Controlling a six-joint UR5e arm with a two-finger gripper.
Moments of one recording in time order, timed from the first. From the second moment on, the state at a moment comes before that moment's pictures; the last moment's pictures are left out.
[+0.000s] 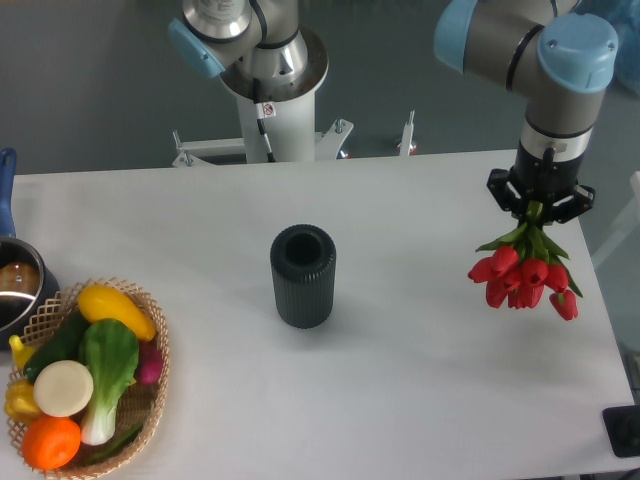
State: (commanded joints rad) arm 2.83 -1.87 -1.52 -1.13 1.57 1.22
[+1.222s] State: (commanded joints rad) arm 2.82 -1.65 -1.55 -1.08 0.89 0.97
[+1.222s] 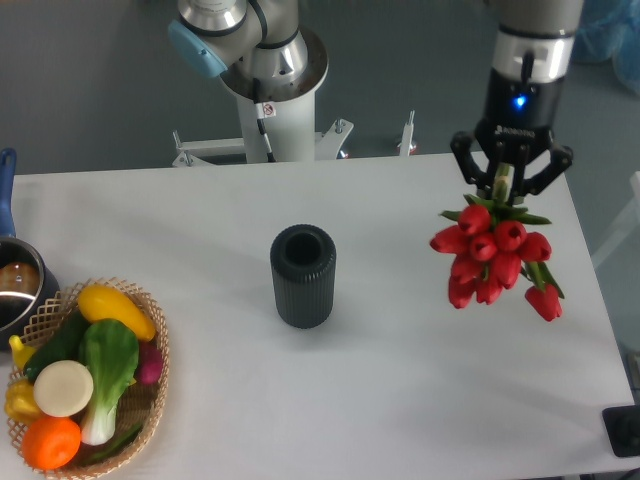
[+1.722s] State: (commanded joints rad) arm 2.82 -1.64 -1.65 -0.94 0.47 0.90
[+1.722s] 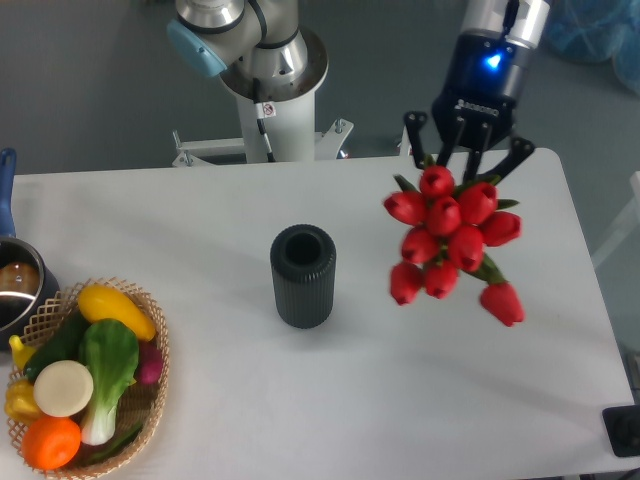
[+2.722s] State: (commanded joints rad) arm 2.84 -1.63 -1.95 -0.89 0.03 1.14
